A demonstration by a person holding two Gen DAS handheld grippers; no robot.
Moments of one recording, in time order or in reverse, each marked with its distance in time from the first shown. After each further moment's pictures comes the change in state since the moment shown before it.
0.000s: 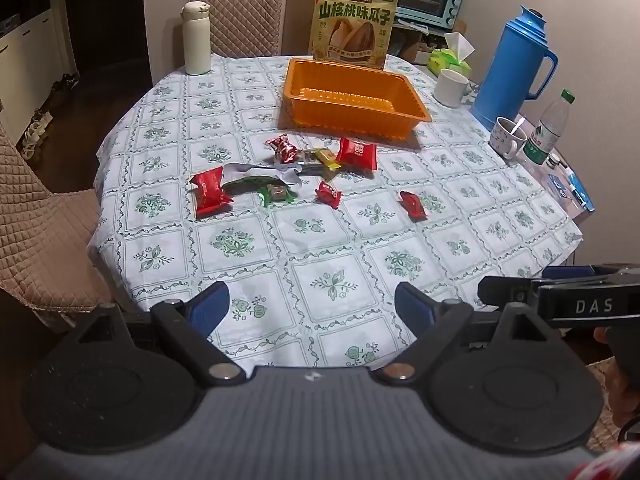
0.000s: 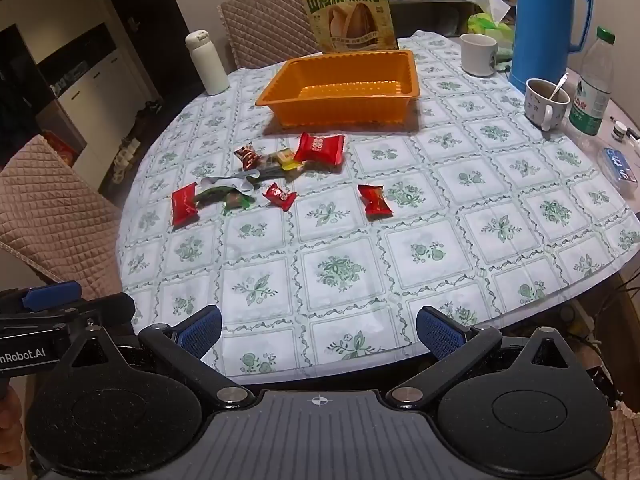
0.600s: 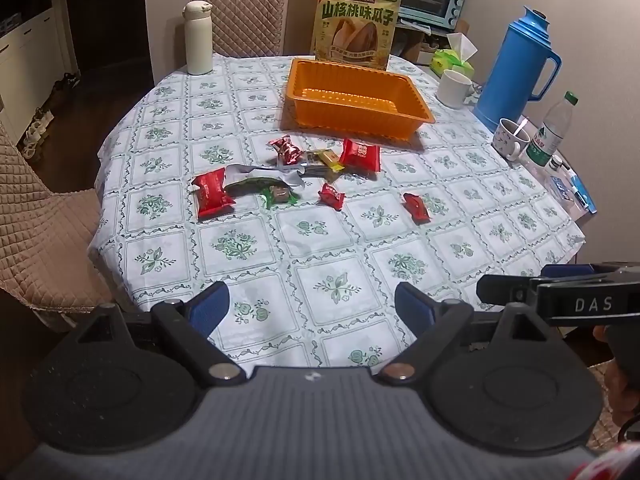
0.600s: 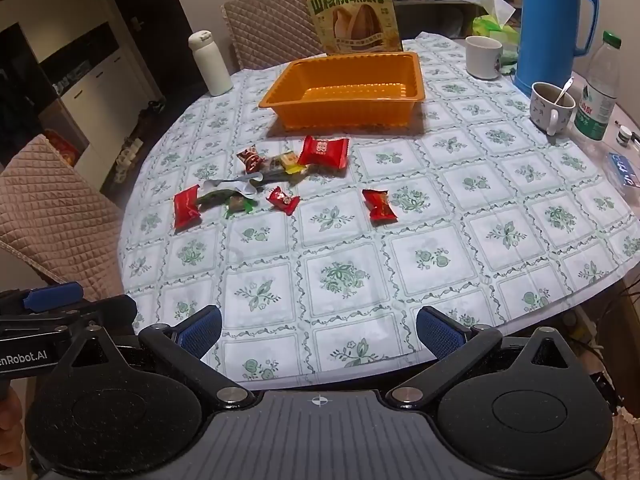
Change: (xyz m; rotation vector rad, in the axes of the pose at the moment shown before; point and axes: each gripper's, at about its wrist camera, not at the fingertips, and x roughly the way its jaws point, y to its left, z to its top) left arm 0.000 0.000 0.000 -0.001 0.000 0.004; right arm 0.000 -0.002 0.005 -0.003 -0.003 0.000
